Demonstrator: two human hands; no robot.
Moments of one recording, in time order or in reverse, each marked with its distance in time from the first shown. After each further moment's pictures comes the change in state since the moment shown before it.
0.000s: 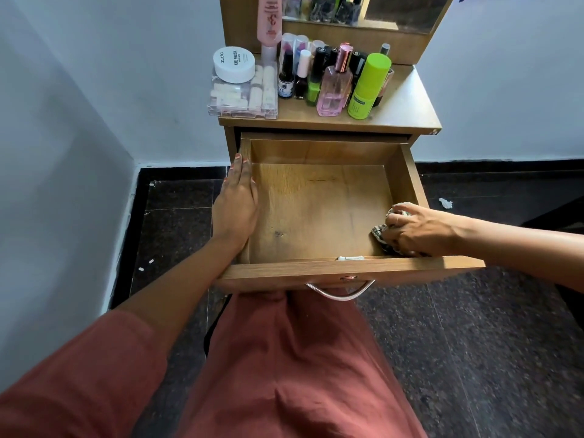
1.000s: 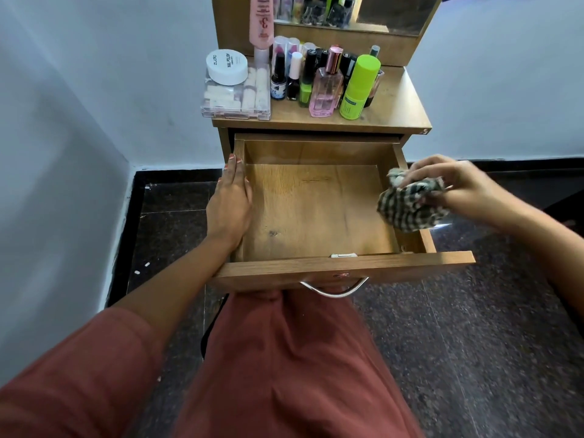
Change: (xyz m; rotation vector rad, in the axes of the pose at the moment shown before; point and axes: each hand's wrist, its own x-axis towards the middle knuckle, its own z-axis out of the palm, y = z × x) left_hand 0.001 0.002 -0.002 0.006 -0.014 -0.019; right_hand -0.058 0.009 -0.060 1.467 0.603 0.613
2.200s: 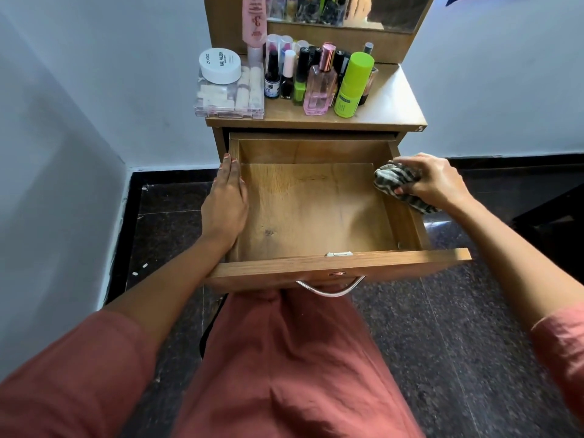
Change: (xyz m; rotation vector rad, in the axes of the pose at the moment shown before) left_hand -0.002 -0.001 -0.001 -0.013 0.012 0.024; right_hand 0.049 0.047 0.018 -0.434 0.276 0.162
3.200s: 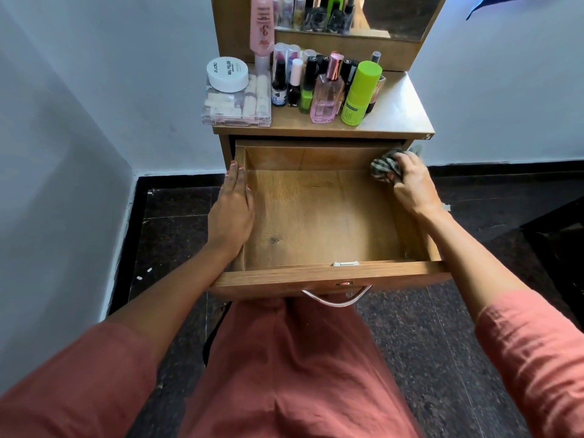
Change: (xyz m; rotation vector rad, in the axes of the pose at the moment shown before) left_hand 0.001 -0.002 0.002 -0.043 -0.008 0.012; right_hand 0.031 -0.005 0.046 0.057 0.154 -0.056
